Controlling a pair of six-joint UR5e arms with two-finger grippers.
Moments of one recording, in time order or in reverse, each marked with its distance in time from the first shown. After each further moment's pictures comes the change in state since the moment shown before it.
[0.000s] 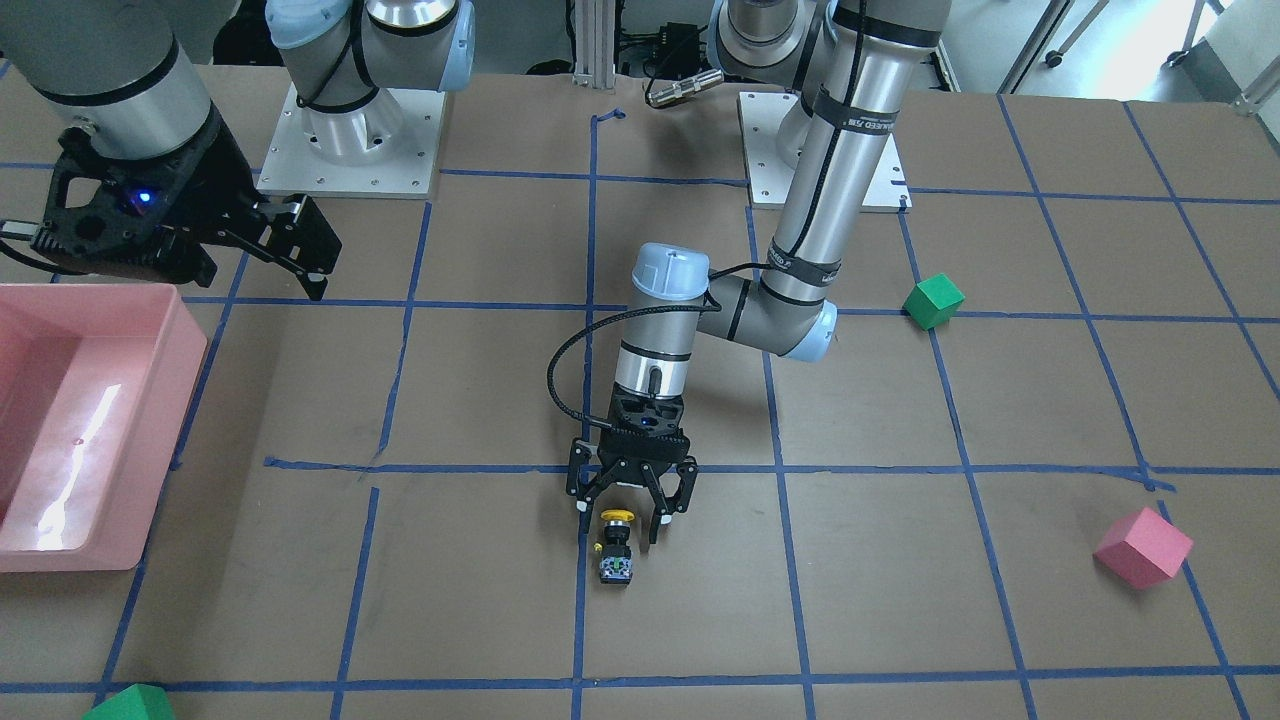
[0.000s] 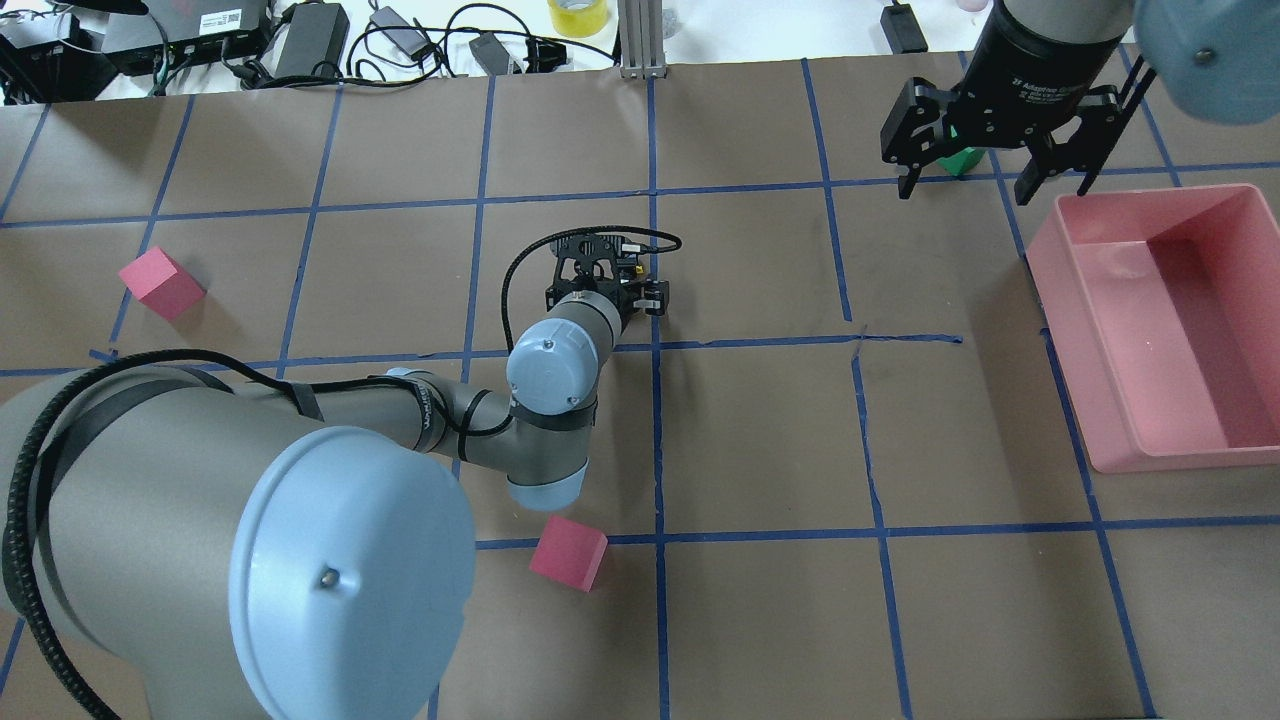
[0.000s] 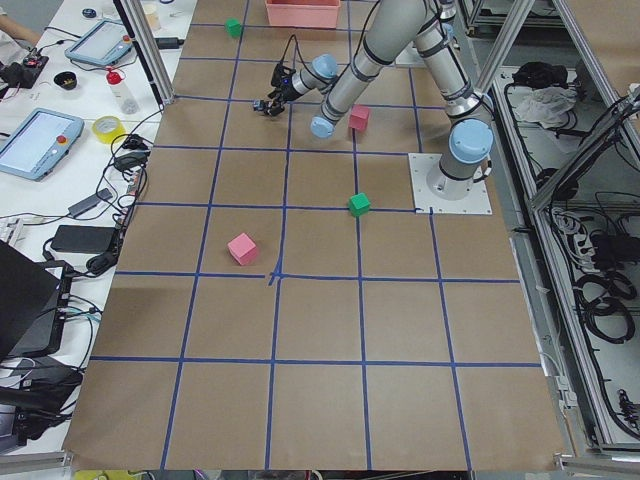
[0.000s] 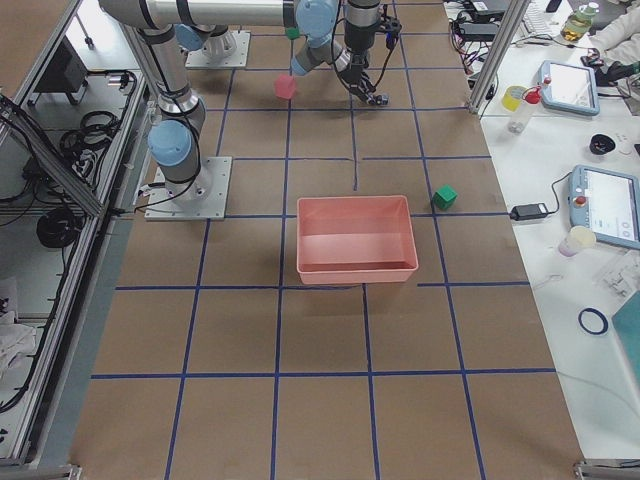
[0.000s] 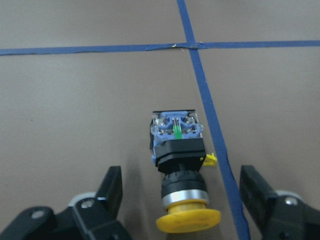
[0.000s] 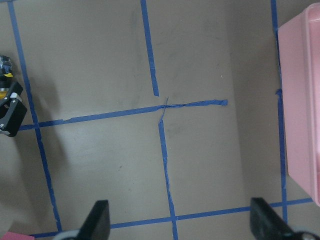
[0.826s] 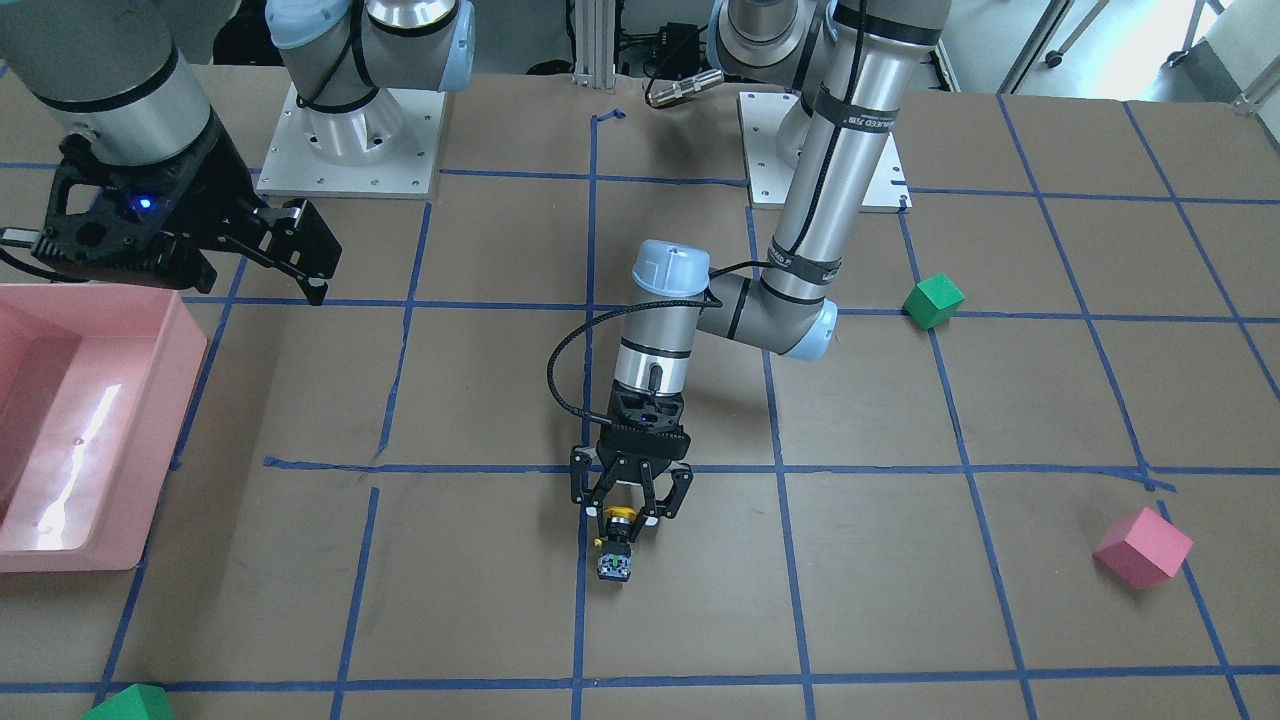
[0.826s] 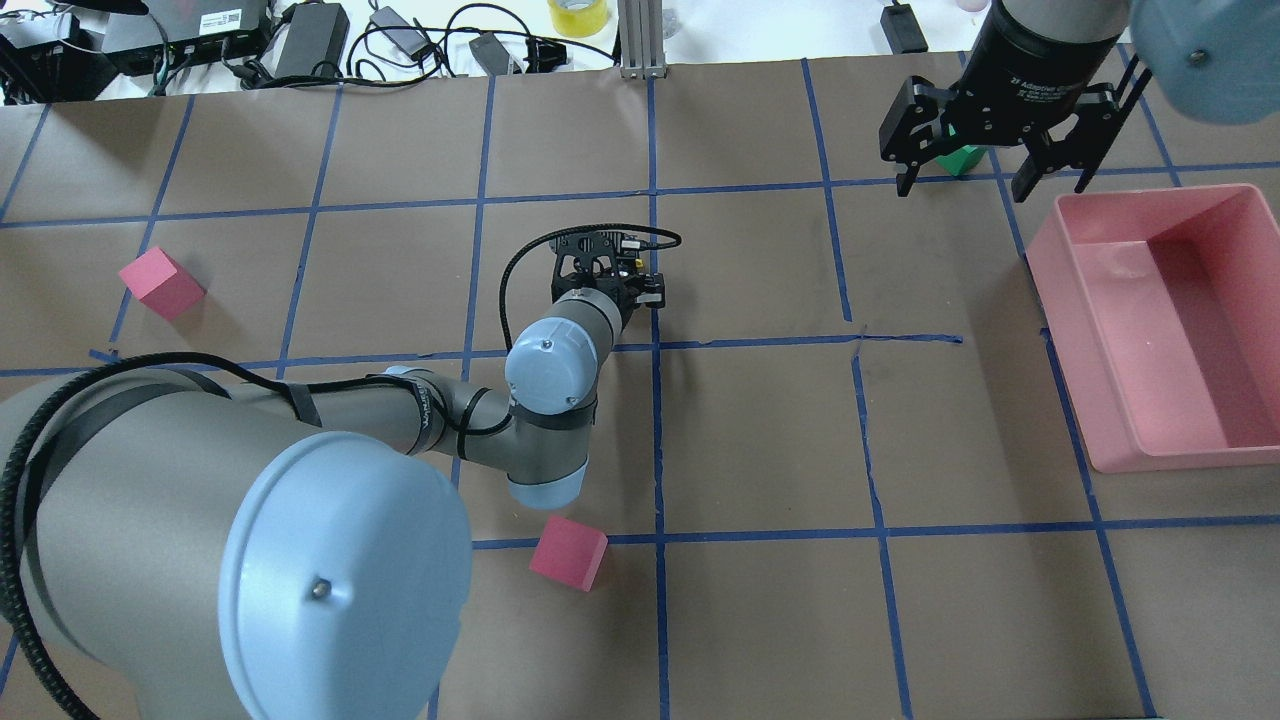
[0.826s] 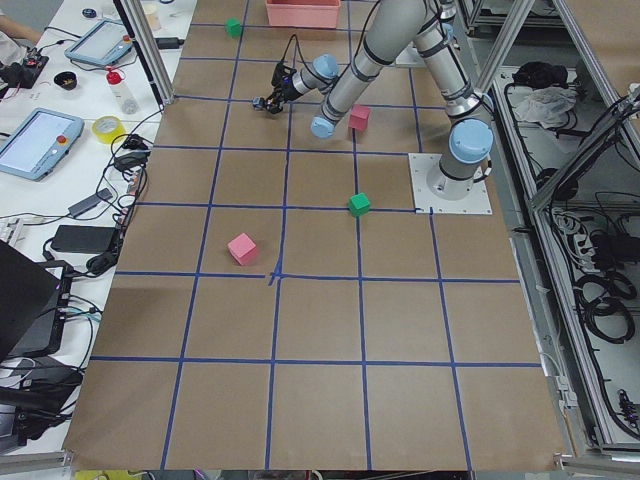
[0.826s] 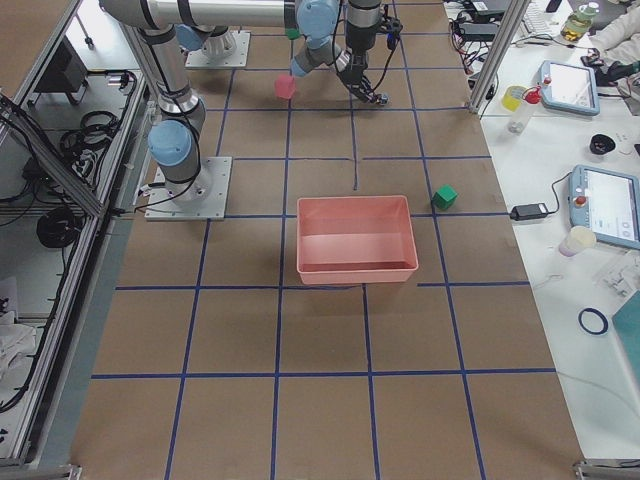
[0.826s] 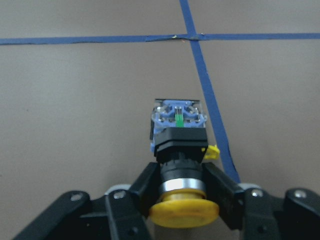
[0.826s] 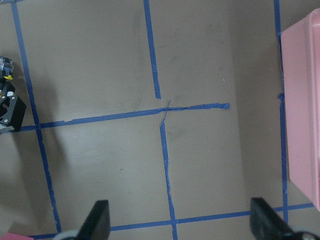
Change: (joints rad) left arm -0.001 0.025 0.006 -0.001 -0.002 -0.011; right arm -0.002 0.005 0.001 -0.011 0.003 -0.012
